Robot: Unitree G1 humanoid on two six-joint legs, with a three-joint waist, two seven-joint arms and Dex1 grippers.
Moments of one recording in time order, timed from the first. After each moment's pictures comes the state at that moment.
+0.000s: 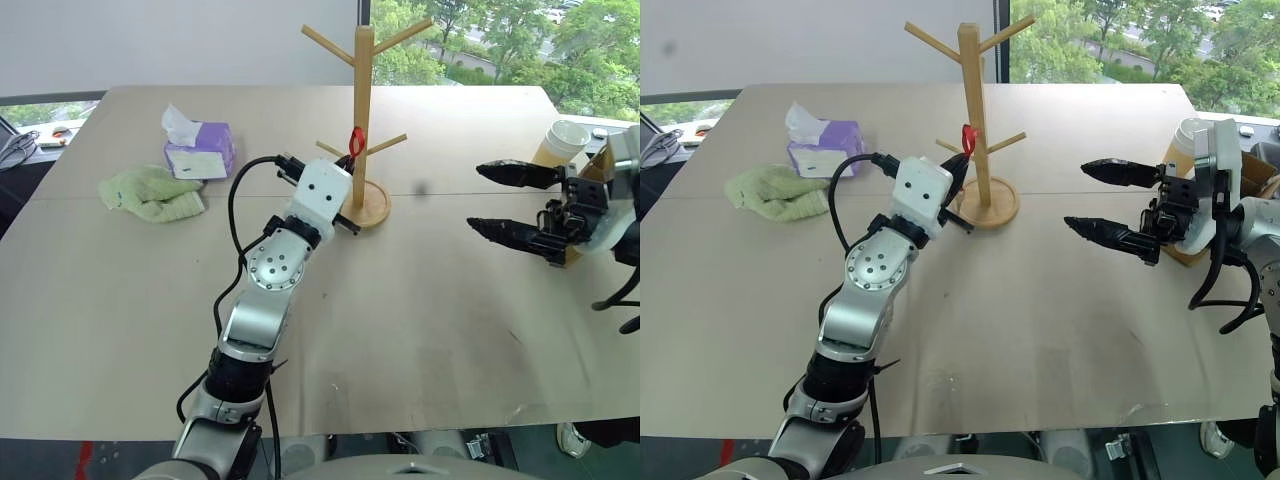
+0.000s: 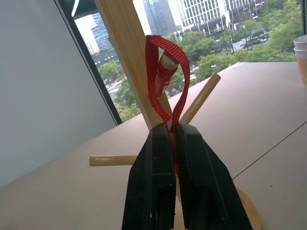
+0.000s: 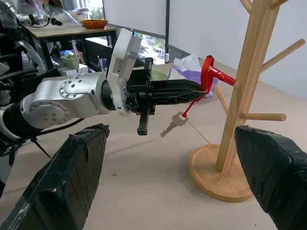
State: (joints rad) left arm -0.43 0.19 -0.20 -0.34 0.14 0.32 -0.23; right arm -0.39 -0.85 -0.25 -0.30 0.90 0.56 1.09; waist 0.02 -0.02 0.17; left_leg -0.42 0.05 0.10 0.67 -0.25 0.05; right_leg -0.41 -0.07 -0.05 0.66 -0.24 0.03
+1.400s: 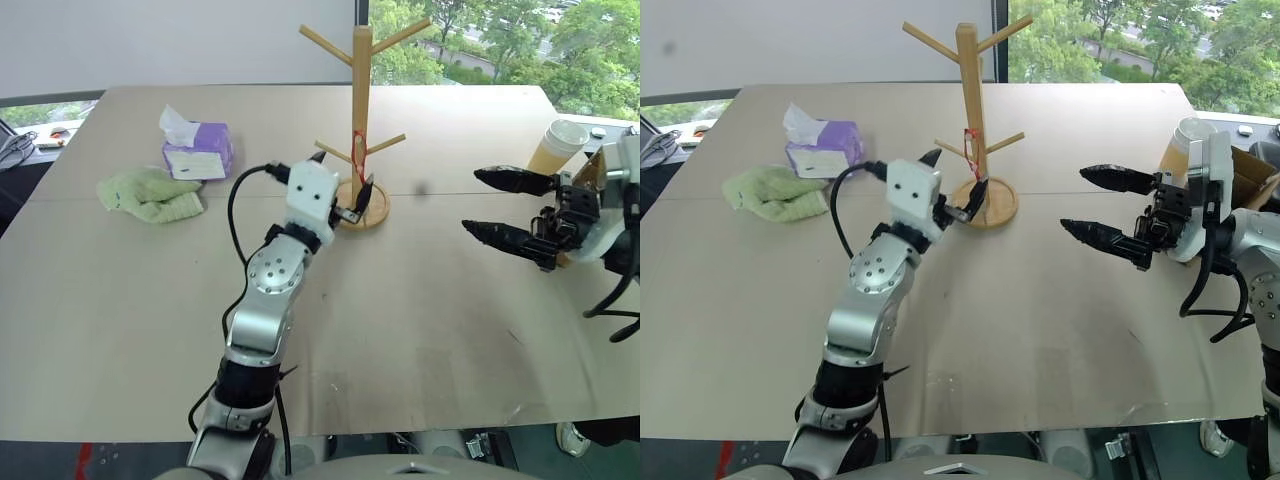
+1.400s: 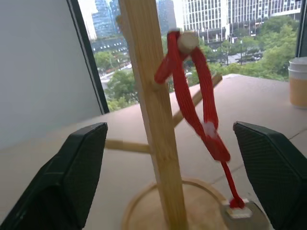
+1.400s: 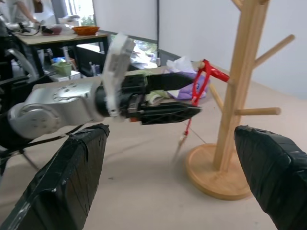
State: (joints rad) left arm -0.34 0.11 -0.11 -0.35 0.01 0.33 -0.23; right arm -0.34 -0.78 -0.26 -0.31 0.87 0.53 1.01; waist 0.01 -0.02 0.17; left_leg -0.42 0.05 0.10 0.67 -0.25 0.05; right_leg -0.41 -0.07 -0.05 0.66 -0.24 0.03
